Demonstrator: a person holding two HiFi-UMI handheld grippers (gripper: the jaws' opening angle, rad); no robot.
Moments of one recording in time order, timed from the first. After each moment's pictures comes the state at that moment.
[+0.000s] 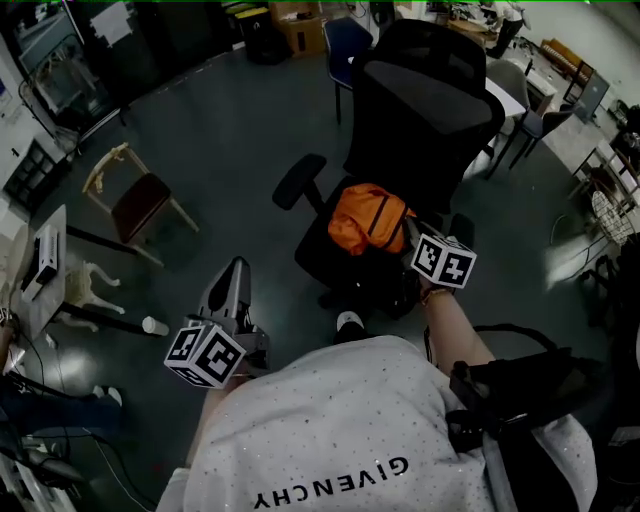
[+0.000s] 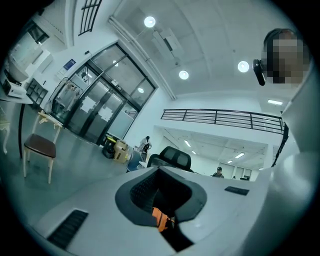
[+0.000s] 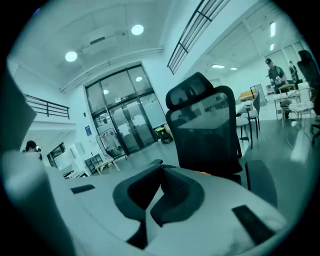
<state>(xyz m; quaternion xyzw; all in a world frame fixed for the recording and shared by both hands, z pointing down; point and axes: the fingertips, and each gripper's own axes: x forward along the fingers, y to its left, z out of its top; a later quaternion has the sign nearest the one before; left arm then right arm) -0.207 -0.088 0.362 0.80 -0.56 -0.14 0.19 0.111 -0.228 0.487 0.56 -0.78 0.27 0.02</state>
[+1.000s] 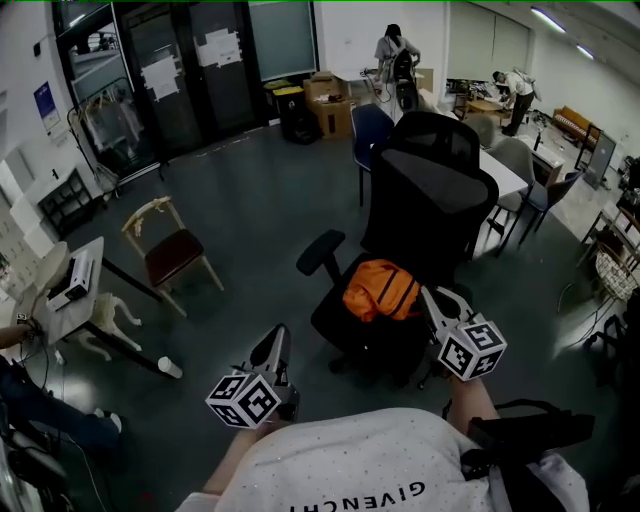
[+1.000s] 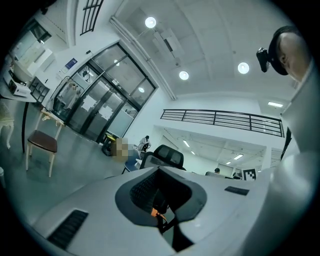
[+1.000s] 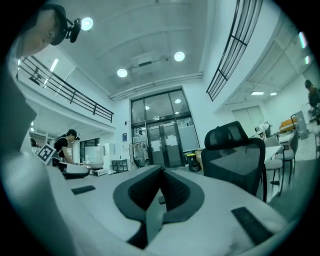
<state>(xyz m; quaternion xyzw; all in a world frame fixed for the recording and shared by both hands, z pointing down) -0.164 -0.026 0.362 0.80 -0.55 -0.14 0.20 0.100 -0.108 0.329 0.45 -0.89 0.06 -0.03</state>
